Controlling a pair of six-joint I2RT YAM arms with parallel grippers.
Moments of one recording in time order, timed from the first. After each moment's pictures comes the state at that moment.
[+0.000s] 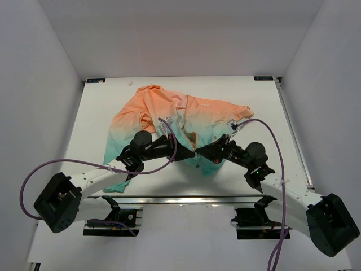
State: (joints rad) left arm -0.74 1.21 0.56 0.53 0.55 -0.88; right arm 0.58 0.98 0.29 0.82 -0.58 0.77
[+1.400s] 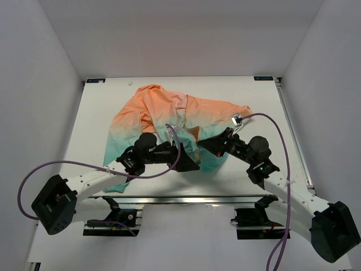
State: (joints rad) left arm -0.80 1.19 0.59 0.34 0.61 -0.78; right arm 0.55 0.93 0.40 0.63 -0.53 0.74
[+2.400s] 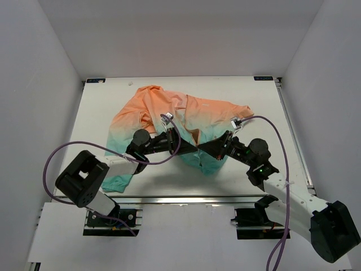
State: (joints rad) left arm -0.65 1.50 0.55 1.09 0.77 -1.28; right arm 0.55 0.93 0.35 0.65 -0.57 0.79
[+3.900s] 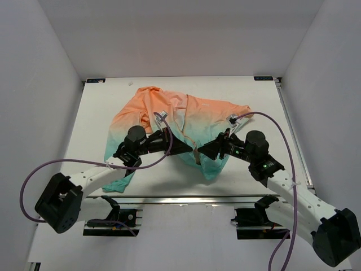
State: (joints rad) left arm -0.64 1.24 0.57 0.67 0.70 -1.05; right arm 0.55 0.89 0.49 0.25 -0.53 0.59
